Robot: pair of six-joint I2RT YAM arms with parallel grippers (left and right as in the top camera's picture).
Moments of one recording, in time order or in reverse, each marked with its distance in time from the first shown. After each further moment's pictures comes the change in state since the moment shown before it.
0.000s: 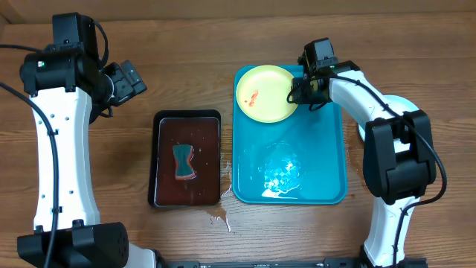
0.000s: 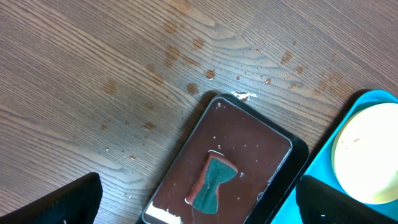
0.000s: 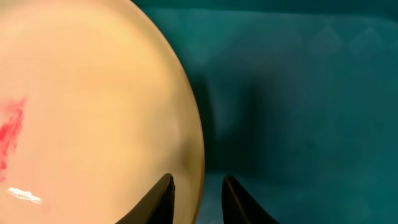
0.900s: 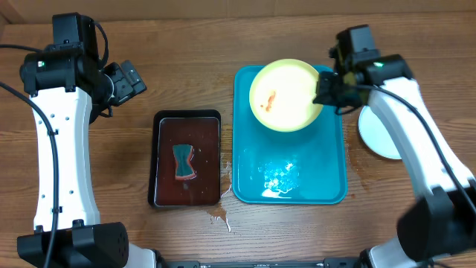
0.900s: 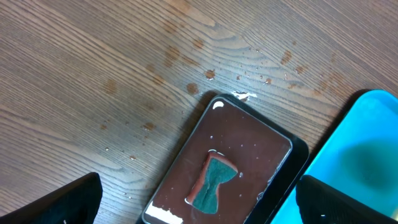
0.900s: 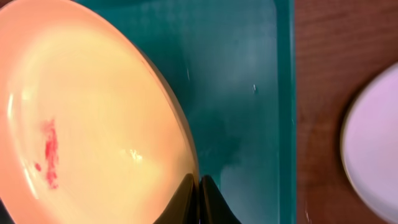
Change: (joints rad) left arm 0.000 0.000 0.000 0.000 0.000 0.000; right arm -0.034 -0.428 0.000 -0.431 0.000 0.119
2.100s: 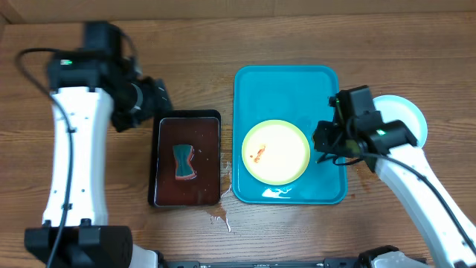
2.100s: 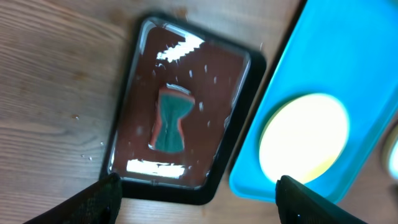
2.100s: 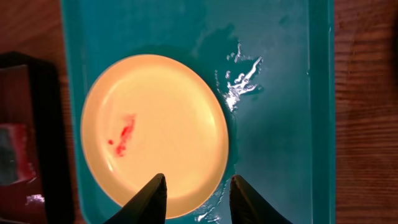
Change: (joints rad) left arm -0.132 -0.002 -0.063 -0.109 0.209 0.106; right arm 0.073 -0.362 -0.523 0.229 -0.046 0.102
